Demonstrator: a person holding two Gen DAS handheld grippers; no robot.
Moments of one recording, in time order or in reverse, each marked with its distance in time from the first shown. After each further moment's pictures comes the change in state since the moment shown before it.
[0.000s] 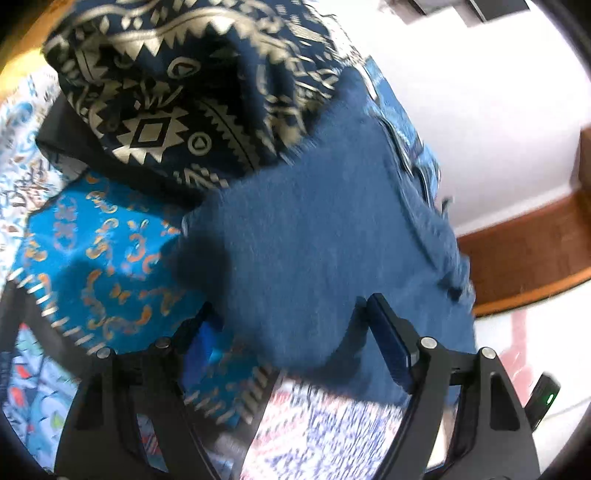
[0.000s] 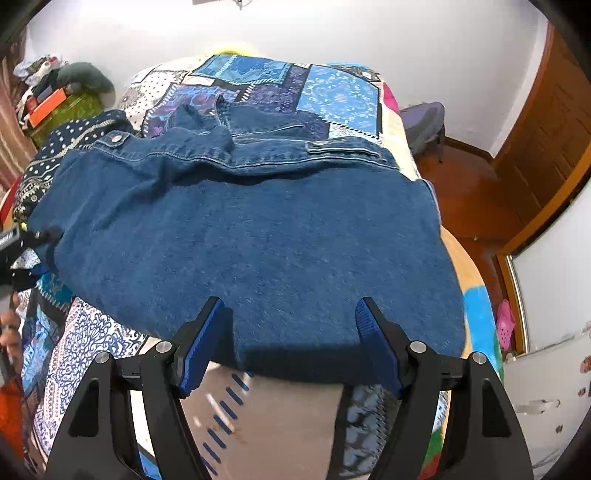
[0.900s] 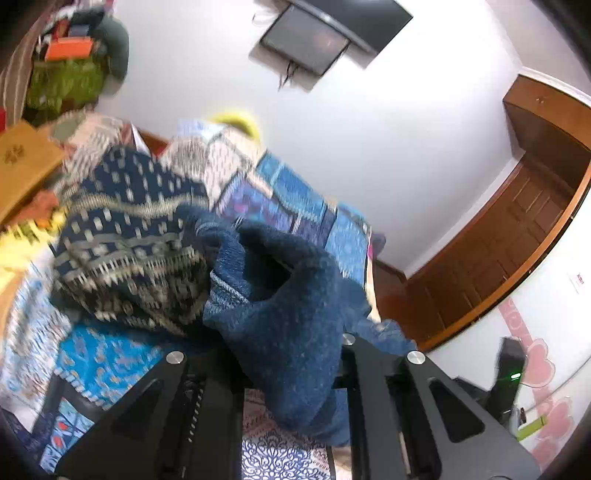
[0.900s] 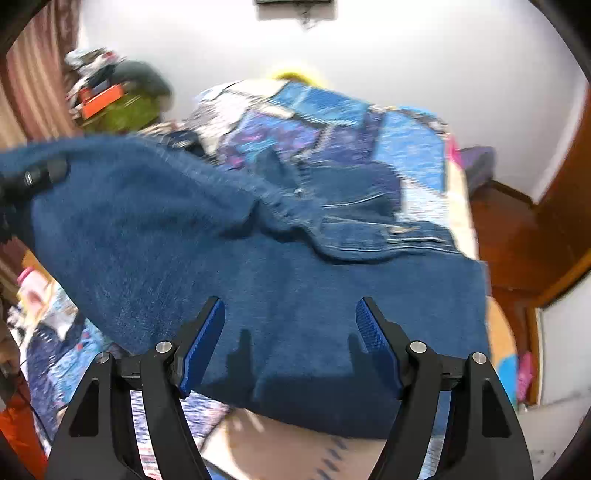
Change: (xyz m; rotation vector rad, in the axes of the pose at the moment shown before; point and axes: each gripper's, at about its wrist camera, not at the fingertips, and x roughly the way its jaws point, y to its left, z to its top) left arm -0.133 -0.142 -0.001 0.329 -0.344 -0.079; right arm -0.020 0.075 0.045 -0.140 -0.055 0.163
